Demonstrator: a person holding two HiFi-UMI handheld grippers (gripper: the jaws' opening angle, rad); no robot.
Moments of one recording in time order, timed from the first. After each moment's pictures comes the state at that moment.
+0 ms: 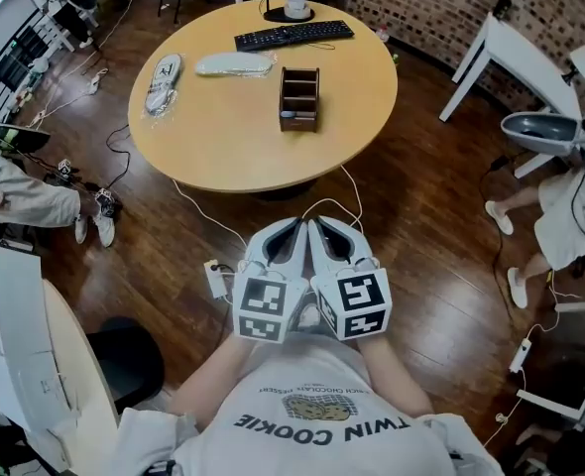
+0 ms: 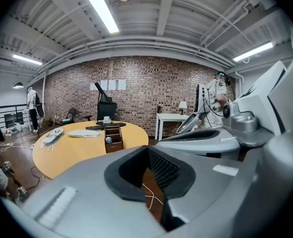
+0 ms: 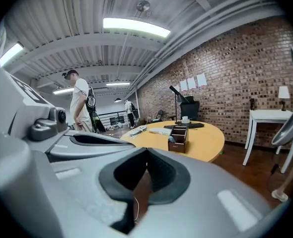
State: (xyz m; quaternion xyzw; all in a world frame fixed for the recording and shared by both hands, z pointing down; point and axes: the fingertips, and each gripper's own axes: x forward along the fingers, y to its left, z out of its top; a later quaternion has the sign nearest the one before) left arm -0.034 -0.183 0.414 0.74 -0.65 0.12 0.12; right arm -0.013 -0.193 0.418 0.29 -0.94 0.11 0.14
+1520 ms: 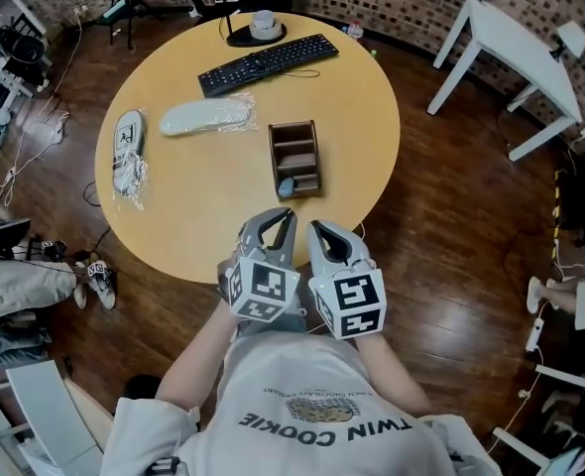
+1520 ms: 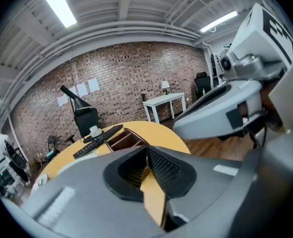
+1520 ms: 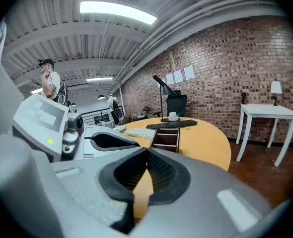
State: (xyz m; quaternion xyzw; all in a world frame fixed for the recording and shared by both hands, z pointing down) left arm -0.162 -0.401 0.482 0.79 -0.54 0.29 0.00; right arm -0.120 -0.386 0.462 0.36 -0.91 0.14 0.16
